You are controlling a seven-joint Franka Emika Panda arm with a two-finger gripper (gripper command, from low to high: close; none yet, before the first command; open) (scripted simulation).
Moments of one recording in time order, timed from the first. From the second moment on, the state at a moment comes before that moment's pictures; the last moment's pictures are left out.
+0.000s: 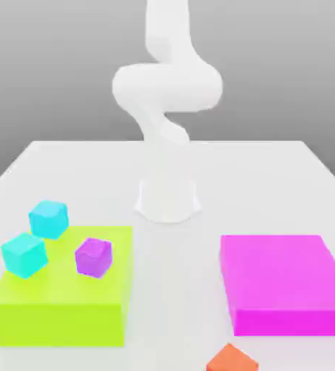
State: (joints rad) arm 0.03 -0.71 -0.02 -2.30 0.01 2.33 0.74
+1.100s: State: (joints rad) arm 0.21 0.49 -0.03 -2.27 0.04 2.75 0.16
